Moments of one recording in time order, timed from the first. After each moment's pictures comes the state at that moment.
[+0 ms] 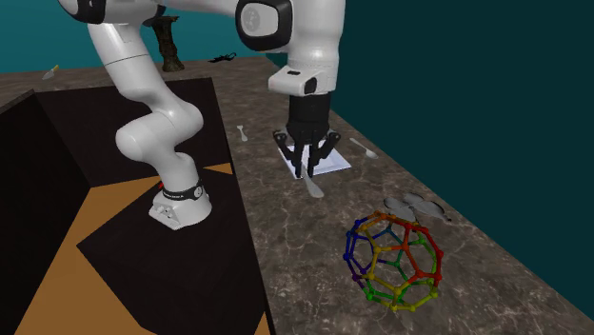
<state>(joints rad) -0.15 -0.29 0.03 -2.18 -0.14 1.89 0.95</state>
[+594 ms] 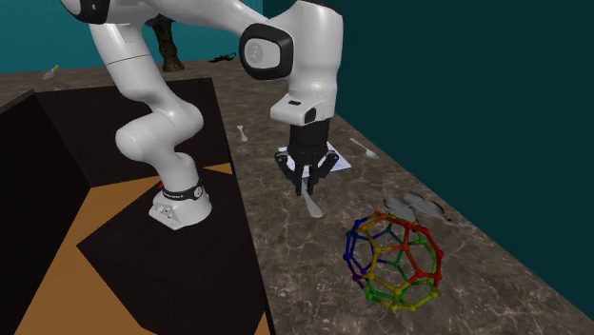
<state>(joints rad) -0.16 -0.26 0.03 -2.27 -0.14 2.01 0.97</state>
